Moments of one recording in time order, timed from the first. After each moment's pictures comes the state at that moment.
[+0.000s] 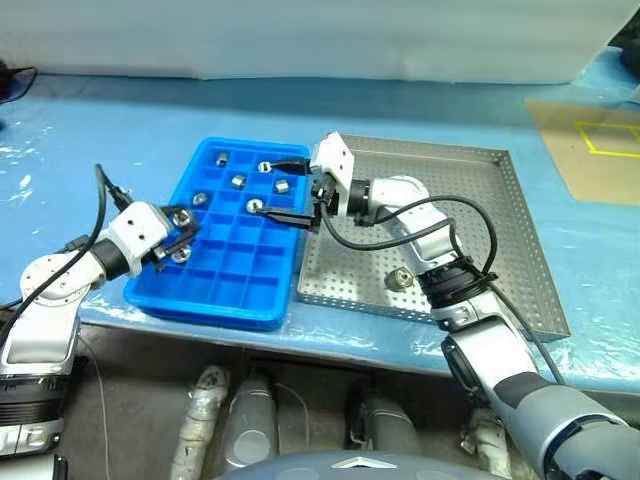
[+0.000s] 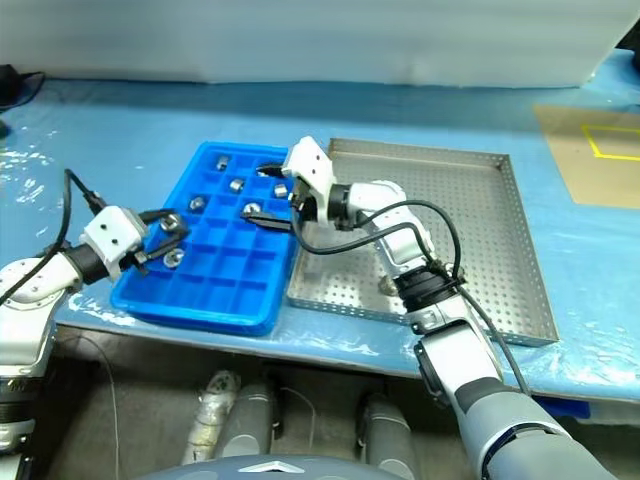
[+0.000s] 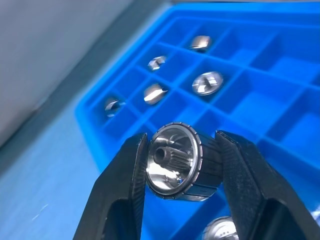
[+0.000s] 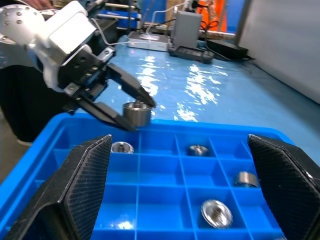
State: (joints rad) left arm -0.16 0.71 0.24 -0.07 -0.06 0.00 -0.75; right arm -0.86 -0.19 0.25 0.28 0.22 0.18 0.98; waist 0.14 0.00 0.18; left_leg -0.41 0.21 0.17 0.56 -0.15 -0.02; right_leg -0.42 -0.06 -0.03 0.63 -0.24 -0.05
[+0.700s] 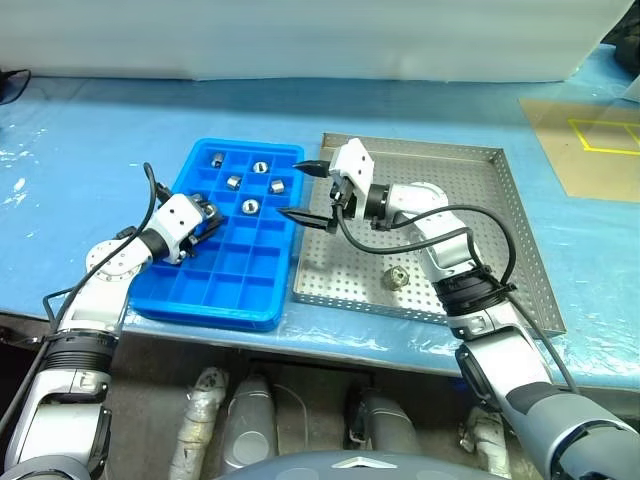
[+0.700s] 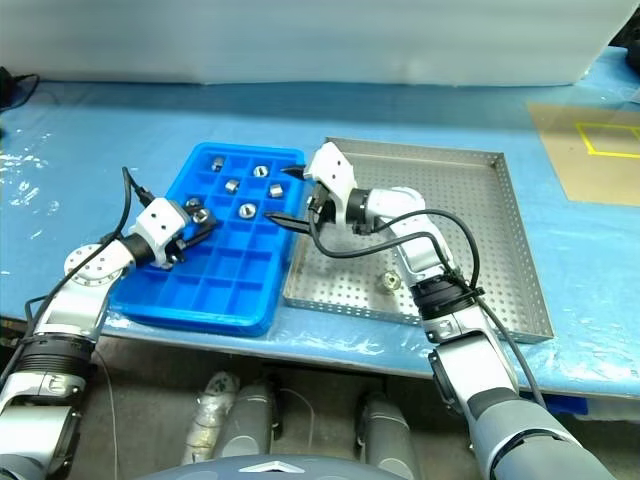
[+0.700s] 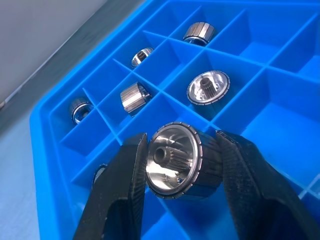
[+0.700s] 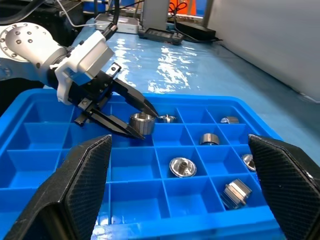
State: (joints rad) left arm -0.40 0.63 0.04 0.34 0.01 -0.15 -0.70; right arm -0.78 -0.27 0.21 0.19 0.20 0.23 0.92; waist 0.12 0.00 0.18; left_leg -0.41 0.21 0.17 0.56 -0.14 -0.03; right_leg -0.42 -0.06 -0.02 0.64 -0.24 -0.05
